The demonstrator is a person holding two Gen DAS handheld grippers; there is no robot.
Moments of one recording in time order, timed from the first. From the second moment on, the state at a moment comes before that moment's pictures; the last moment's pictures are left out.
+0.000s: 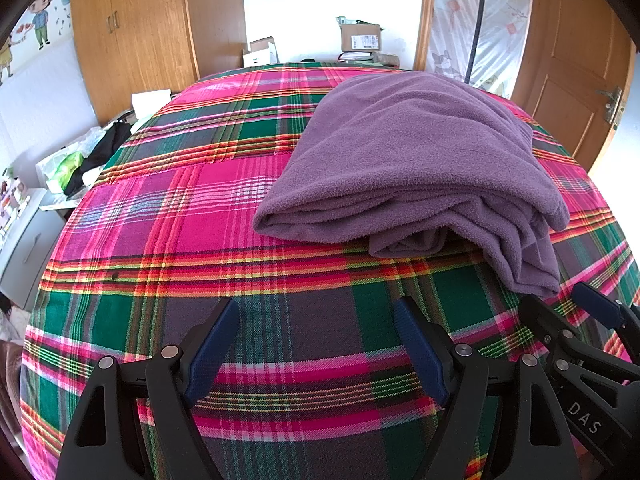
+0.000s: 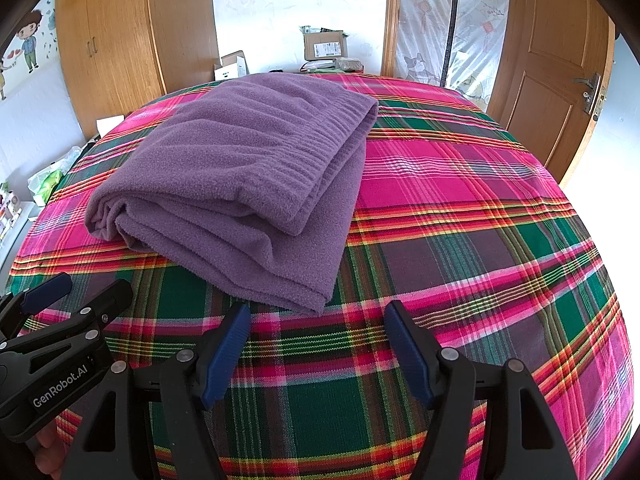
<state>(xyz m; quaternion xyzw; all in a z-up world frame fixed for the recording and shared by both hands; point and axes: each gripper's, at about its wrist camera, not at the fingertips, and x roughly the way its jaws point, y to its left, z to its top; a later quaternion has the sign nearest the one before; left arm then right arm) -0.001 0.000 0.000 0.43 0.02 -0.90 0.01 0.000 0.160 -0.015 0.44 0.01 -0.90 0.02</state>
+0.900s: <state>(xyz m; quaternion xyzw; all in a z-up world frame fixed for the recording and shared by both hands) -0.002 0.000 0.001 0.43 0.02 -0.90 0.01 0.001 0.161 -0.014 0.44 0.01 -0.90 0.02</state>
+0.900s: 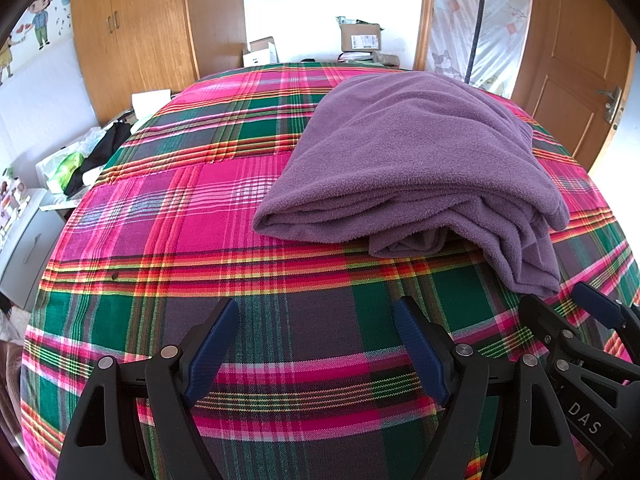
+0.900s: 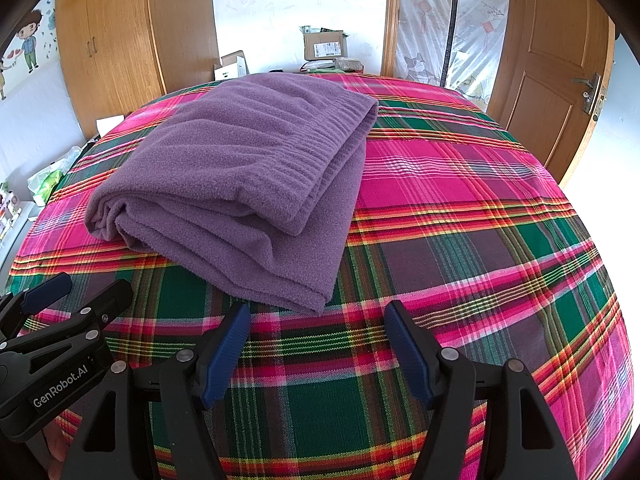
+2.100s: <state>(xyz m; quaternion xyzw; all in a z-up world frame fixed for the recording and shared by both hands) 0.005 0.002 0.015 0.42 -0.03 -0.91 -0.01 0.002 0.167 -0.013 0.44 0.02 -0.90 0.06</state>
